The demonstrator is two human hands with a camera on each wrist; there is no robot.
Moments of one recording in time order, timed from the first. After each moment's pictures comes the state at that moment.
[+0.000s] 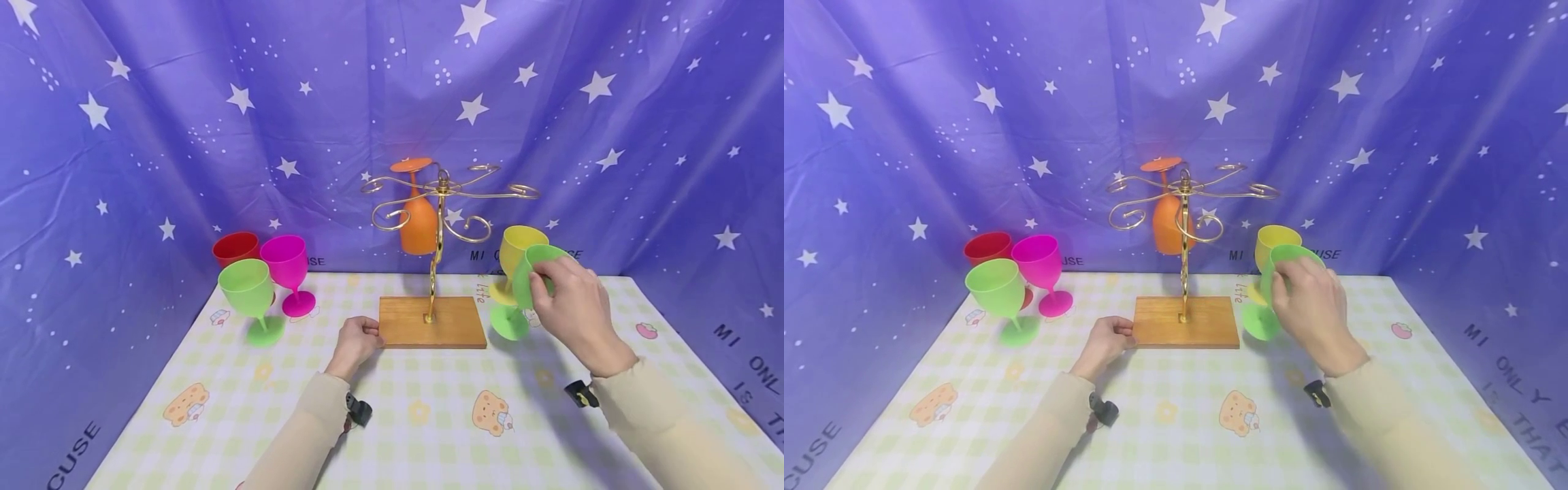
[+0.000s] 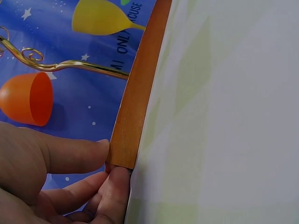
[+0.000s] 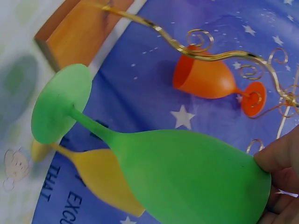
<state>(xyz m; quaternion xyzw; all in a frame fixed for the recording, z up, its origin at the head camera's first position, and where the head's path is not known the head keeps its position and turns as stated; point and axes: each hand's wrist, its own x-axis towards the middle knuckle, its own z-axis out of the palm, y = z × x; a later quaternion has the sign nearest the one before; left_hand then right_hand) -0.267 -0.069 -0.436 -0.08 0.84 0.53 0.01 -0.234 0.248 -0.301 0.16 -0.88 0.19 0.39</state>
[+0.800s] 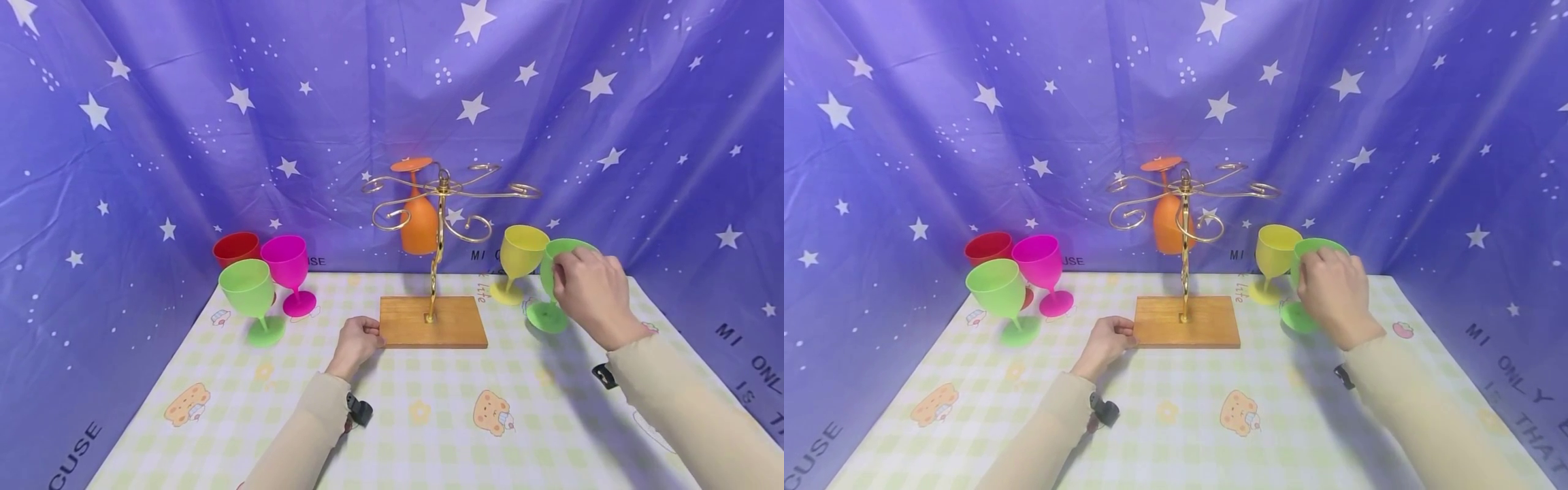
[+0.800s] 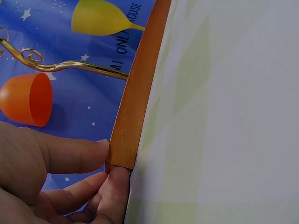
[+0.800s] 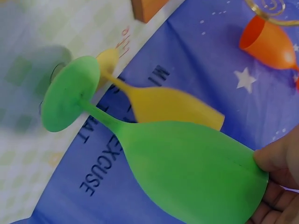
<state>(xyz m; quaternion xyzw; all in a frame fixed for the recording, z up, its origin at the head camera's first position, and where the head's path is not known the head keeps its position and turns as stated) -0.268 -0.069 -0.437 -0.09 0.84 0.53 0.01 -0.268 0.291 -0.307 0.16 -0.91 0.07 0.38</state>
